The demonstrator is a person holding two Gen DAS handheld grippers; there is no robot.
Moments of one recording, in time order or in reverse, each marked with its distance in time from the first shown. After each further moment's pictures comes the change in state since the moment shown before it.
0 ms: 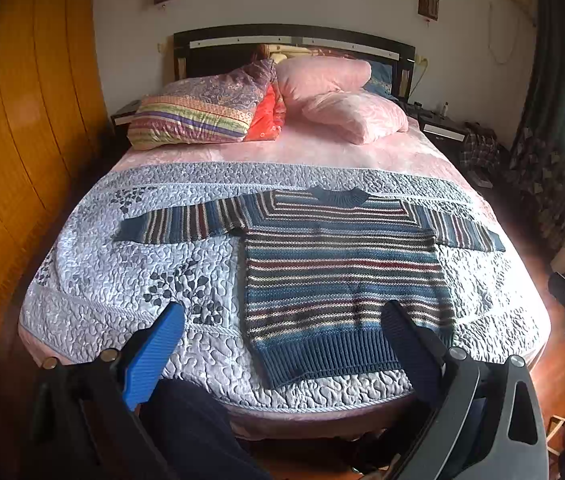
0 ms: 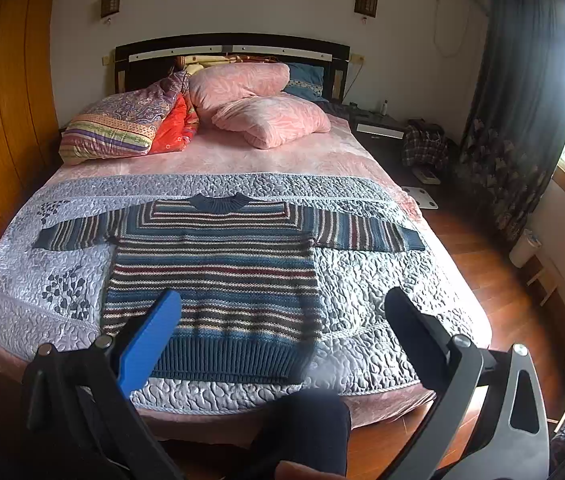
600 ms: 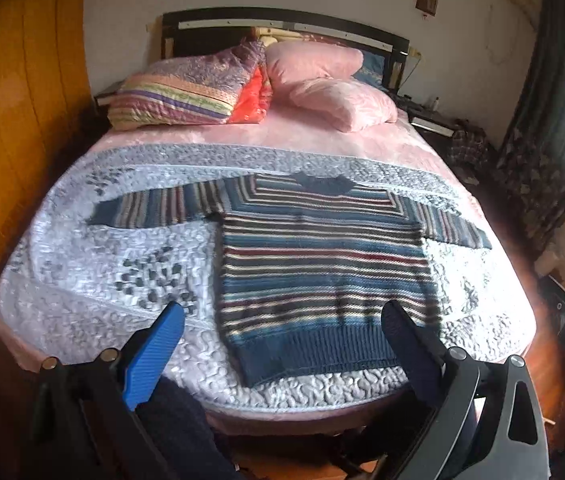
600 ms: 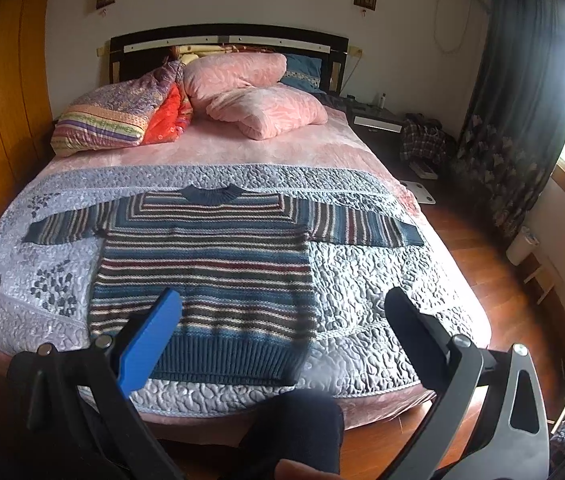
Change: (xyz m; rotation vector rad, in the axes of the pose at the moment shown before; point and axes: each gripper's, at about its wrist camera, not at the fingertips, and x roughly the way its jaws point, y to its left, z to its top) left arm 0.047 0.003 0.002 -0.046 0.050 -0.129; right arm 0.032 -0.003 -0.004 -0.008 0.033 -0.024
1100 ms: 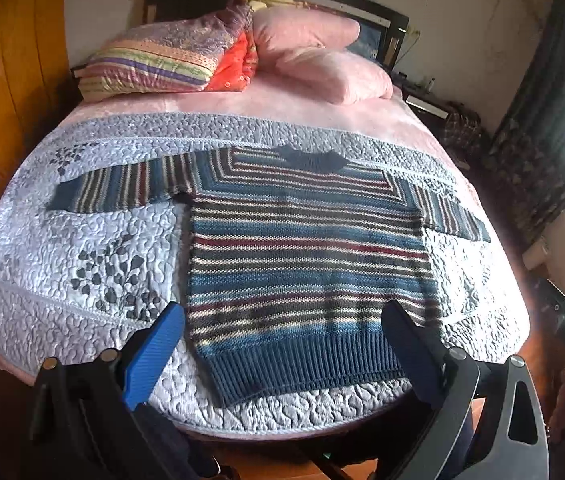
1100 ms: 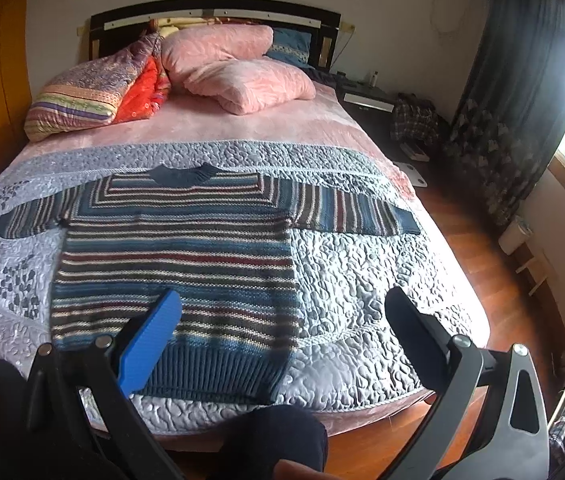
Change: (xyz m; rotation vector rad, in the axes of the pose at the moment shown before) left arm 0.097 -0.009 0.025 0.003 0.119 -0.013; right arm 0.088 -0.019 0.014 0.003 0.093 -0.052
